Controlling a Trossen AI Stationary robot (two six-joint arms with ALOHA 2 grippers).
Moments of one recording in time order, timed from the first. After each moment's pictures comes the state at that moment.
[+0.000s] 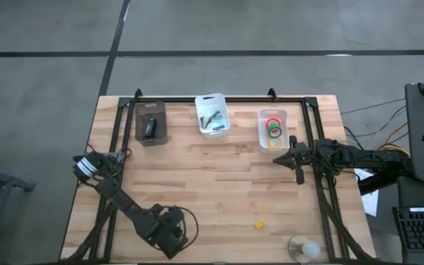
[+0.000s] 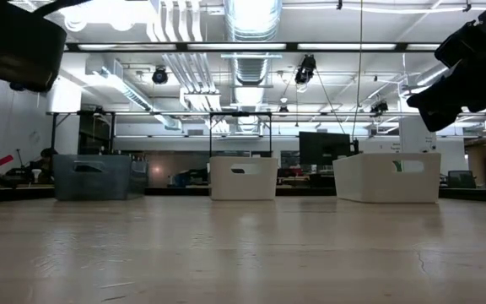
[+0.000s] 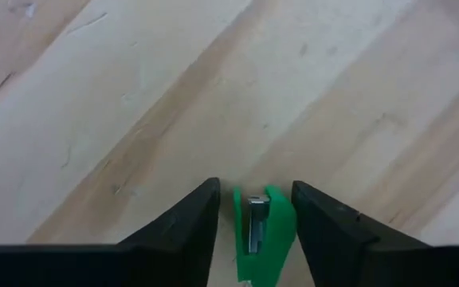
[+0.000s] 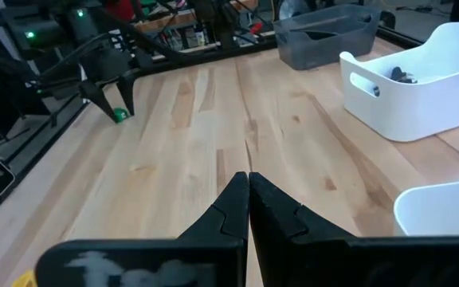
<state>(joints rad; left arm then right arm) -0.77 1.92 1.24 -0.74 -0.20 -1.55 -0.05 0.11 0.08 -0.20 -0.08 0.23</state>
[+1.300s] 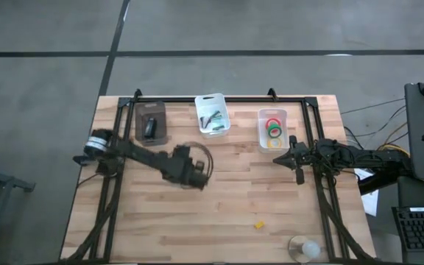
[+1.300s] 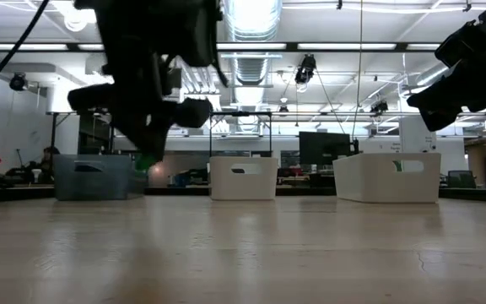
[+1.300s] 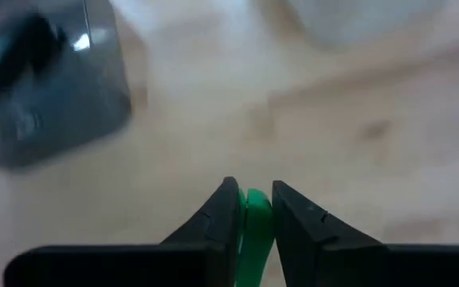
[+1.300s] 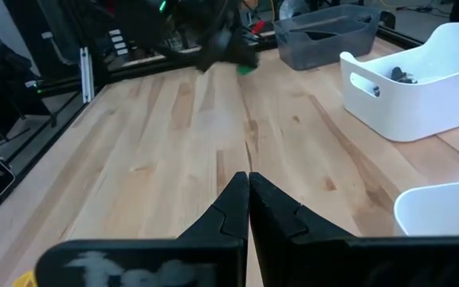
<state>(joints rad) -0.22 1.82 1.24 -1.08 -0.69 -1.60 -0.05 0.11 0.08 -0.20 -0.08 0.23</state>
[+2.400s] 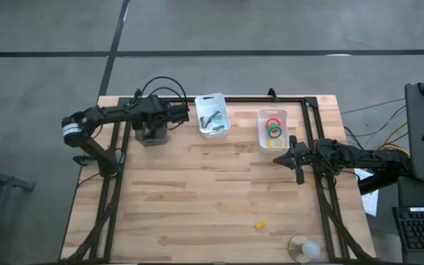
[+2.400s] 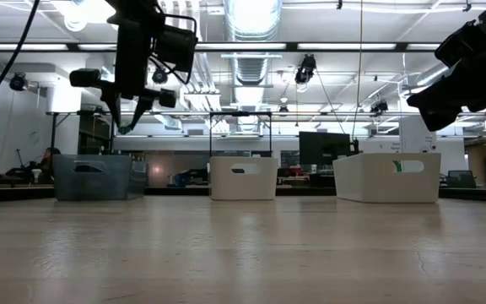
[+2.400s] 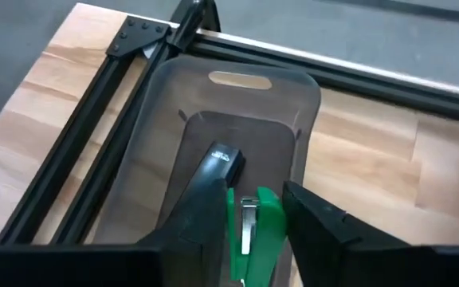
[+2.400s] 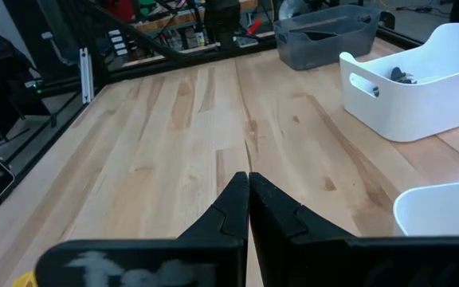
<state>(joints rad) 0.39 1.53 1.24 -1.27 -0.70 -1.52 -0.05 0.11 0.08 -0.20 -0.08 0.23</state>
